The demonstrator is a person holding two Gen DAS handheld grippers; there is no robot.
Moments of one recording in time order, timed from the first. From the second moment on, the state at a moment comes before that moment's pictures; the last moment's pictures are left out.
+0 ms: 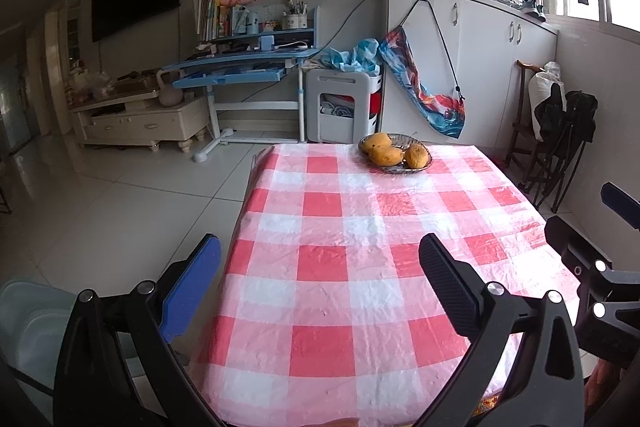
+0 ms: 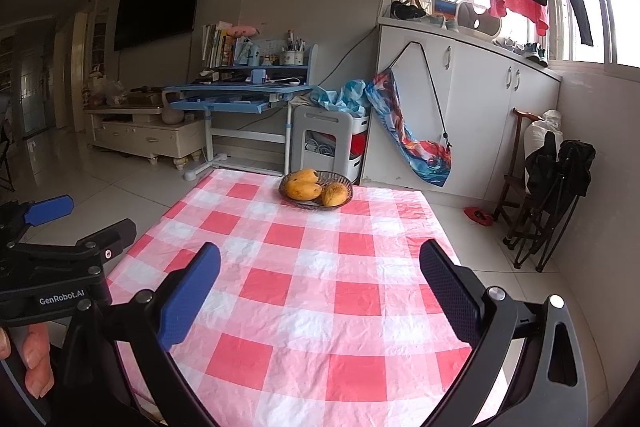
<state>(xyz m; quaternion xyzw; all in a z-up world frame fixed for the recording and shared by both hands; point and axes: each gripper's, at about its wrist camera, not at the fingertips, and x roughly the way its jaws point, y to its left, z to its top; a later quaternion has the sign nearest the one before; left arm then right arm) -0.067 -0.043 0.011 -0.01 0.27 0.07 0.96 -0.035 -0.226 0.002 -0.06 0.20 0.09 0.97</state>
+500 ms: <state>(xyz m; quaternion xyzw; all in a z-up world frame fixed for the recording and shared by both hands) -0.066 -0.064 0.013 0.00 0.26 0.05 0.96 -0.038 -0.253 0.008 -0.04 0.18 0.06 0.98</state>
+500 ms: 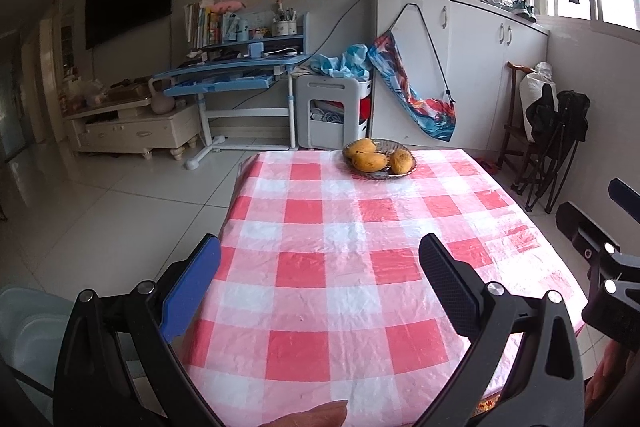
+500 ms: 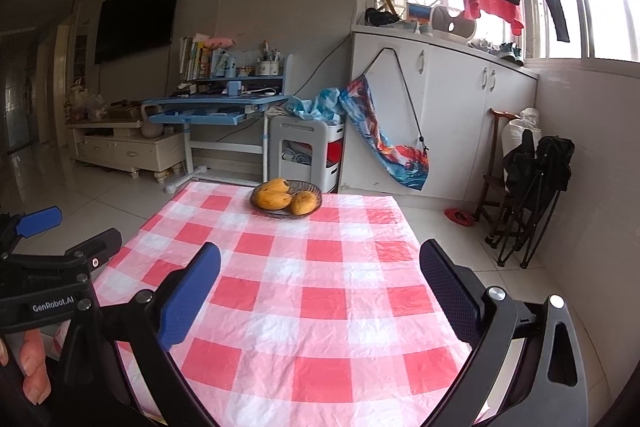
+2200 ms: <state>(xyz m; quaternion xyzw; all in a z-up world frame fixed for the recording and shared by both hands) -0.057 -0.089 0.009 0.02 0.26 0.04 0.96 -0.029 -0.256 0.005 -0.03 0.18 0.06 0.98</state>
